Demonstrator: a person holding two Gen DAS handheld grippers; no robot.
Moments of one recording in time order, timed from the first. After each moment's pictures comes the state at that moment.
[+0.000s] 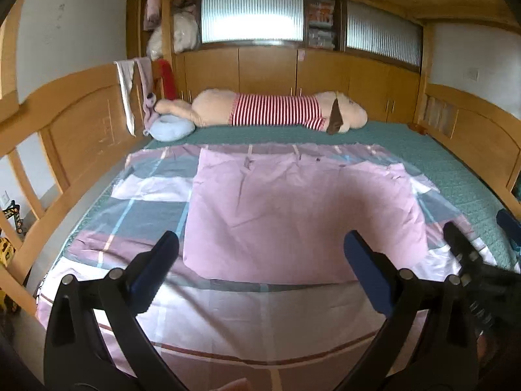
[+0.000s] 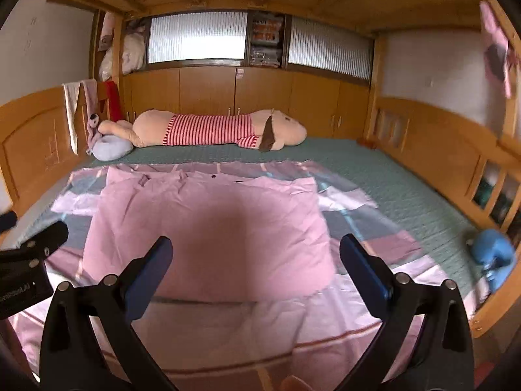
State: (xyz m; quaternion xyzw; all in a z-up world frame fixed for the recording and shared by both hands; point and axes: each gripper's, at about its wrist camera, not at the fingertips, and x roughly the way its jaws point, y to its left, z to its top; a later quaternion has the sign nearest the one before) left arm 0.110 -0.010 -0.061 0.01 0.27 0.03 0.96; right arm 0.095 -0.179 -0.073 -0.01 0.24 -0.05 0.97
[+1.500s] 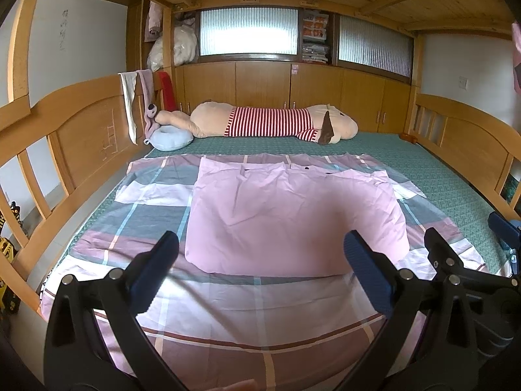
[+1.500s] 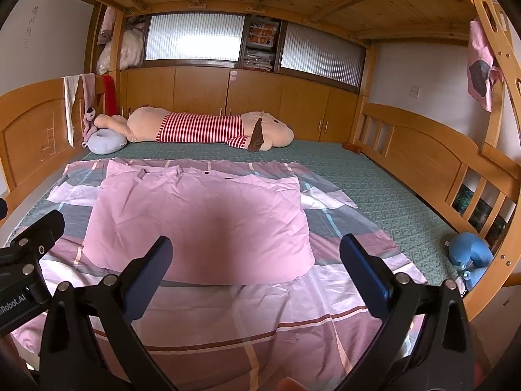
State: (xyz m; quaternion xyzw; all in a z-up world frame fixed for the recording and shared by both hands) left arm 0.059 -0.012 -0.046 0.00 0.26 0.02 0.97; right arm 0.043 -0.164 -0.052 -0.03 0.24 -0.07 0.97
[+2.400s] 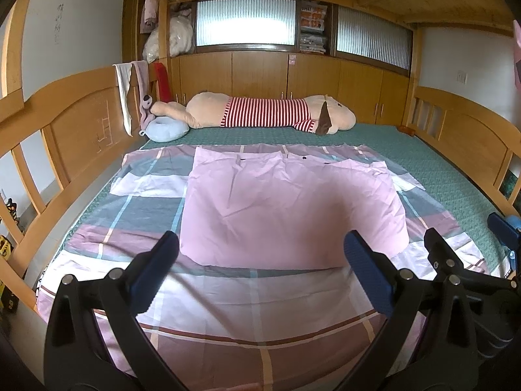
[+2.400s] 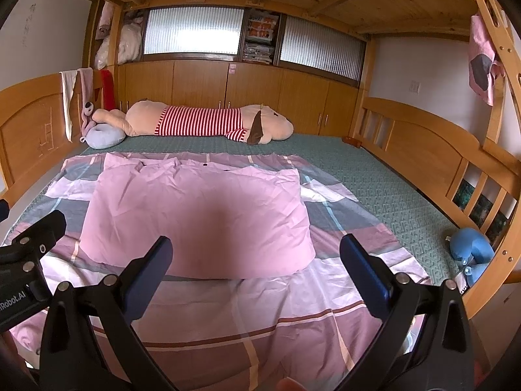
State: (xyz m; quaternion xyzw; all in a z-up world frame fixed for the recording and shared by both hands) left arm 0.071 -0.013 -0.059 0.00 0.28 0.01 0.96; right arm 0.047 -0.164 -0.063 -0.03 0.25 -0.08 0.96
